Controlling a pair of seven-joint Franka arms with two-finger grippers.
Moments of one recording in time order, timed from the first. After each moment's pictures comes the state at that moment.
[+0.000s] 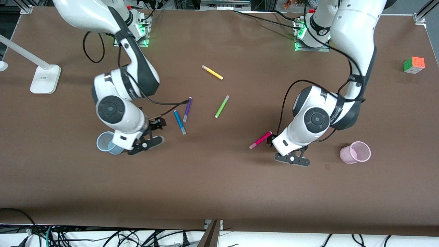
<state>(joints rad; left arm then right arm) -0.26 0.68 -0.12 -1.47 0.06 2.15 -0.16 0.38 0.59 0.01 -1.46 -0.01 1.96 -0.03</state>
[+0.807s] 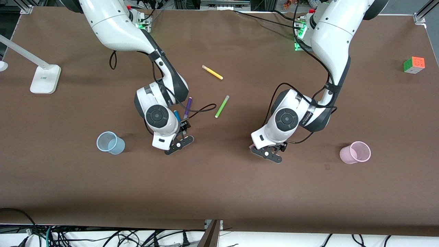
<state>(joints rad) -0.34 0.76 -0.13 -1.49 0.09 2.22 -0.09 0.49 0.76 0.01 -1.47 -0.01 2.12 0.00</state>
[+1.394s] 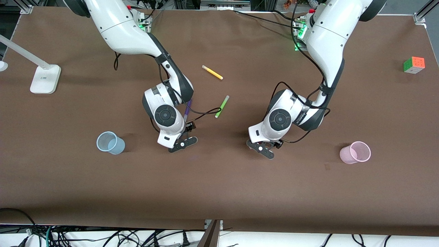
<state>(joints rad) -0.37 0.78 -0.13 -1.54 0.10 2.24 0.03 0.52 0.79 0.01 -1.49 -0.01 2.18 0.12</state>
